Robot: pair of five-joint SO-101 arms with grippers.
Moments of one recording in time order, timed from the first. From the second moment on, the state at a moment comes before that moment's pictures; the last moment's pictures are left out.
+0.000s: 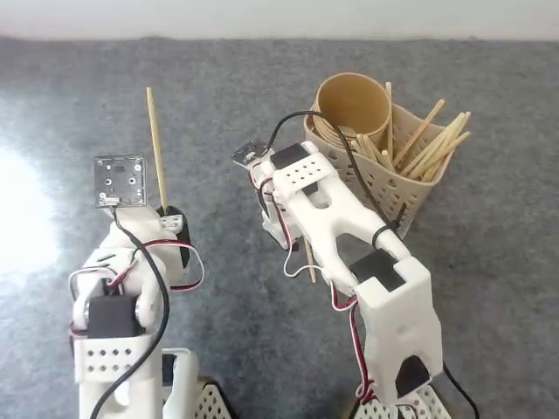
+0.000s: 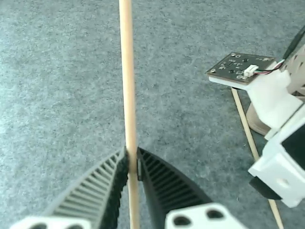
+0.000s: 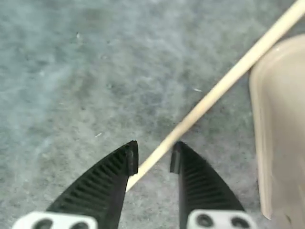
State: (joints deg) left arm -8.4 -69.2 60.6 64.0 9.6; right arm -34.3 29.5 -8.4 82.8 11.8
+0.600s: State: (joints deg) left arm -8.4 -69.2 60.6 64.0 9.6; right arm -34.3 32.1 -10.8 88.8 13.8
